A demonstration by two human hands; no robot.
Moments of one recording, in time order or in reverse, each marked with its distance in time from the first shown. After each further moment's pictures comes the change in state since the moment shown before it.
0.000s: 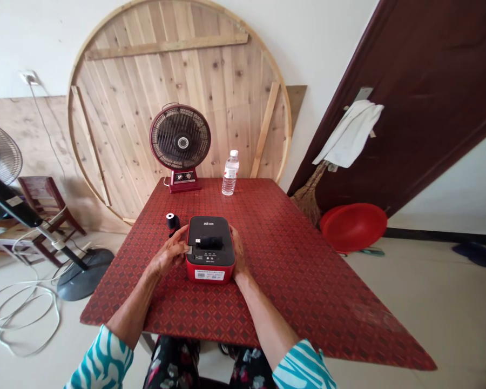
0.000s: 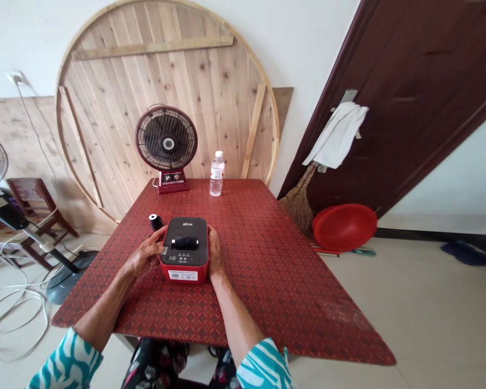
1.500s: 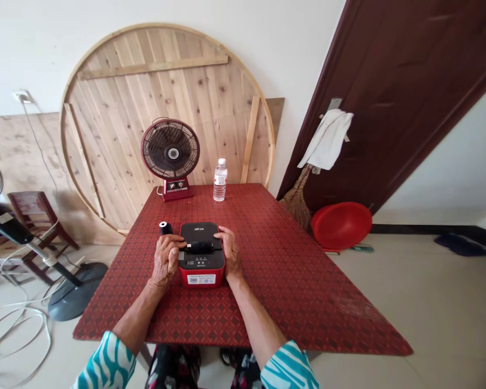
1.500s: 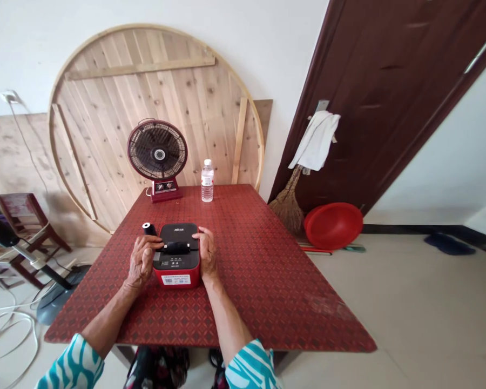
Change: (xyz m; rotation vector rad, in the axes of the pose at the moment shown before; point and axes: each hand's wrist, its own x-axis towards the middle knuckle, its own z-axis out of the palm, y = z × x) left_hand -0.003 -0.001 0.016 1.071 0.343 1.016; right_hand 0.004 -0.004 -0.008 -0.250 0.032 -0.300
